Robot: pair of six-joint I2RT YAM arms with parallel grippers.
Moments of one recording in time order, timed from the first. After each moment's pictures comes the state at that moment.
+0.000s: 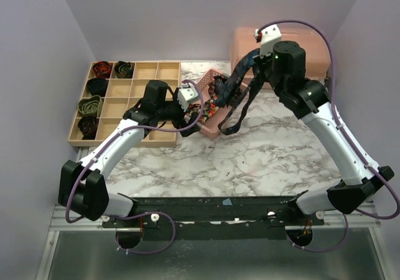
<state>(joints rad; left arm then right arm) -0.43 1.39 1.11 -0.32 0.64 0.34 0.60 1.41 1.73 -0.54 0.46 -0.25</state>
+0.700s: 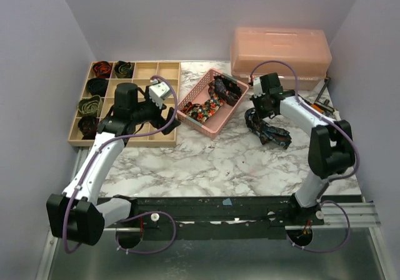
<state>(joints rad) -0.23 1.18 1.01 -0.38 0.64 0.28 0.26 1.69 1.26 -0.54 0.02 -0.17</state>
